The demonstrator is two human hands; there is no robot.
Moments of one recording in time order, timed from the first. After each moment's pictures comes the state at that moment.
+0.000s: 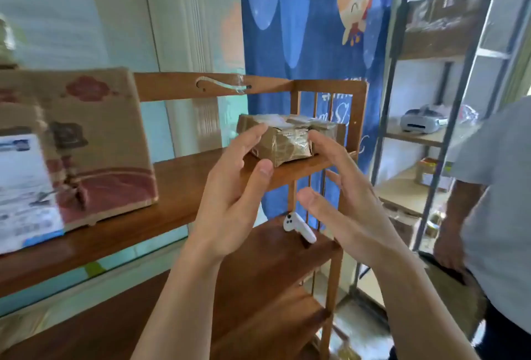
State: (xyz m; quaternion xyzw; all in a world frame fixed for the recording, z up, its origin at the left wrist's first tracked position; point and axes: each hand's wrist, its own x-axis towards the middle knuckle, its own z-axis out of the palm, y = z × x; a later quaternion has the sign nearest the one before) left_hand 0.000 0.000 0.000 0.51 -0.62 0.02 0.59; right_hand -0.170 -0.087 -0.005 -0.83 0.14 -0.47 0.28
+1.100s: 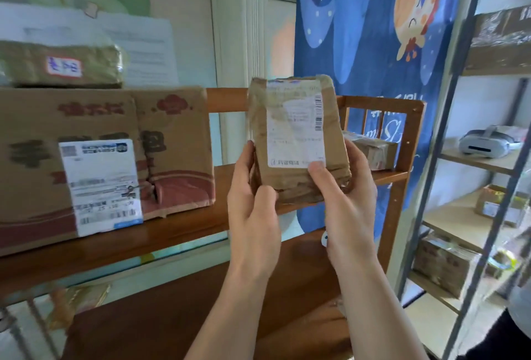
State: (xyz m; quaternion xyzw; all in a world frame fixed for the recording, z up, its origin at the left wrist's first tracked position) left_hand -0.026 0.043 0.013 0.48 -0.38 -0.05 0.79; right_hand -0.091 -0.045 0.012 -0.55 0.13 -0.61 0.55
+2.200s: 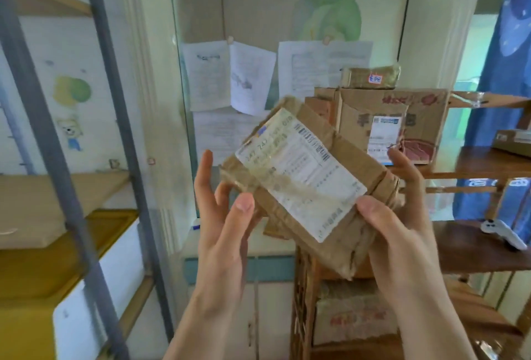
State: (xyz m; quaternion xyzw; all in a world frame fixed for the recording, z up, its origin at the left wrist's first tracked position) left_hand -0.001 0.583 -0.013 0.43 -0.36 0.04 0.83; right_hand -0.090 0.412 0.002 -0.56 -0.05 -0.42 0.71
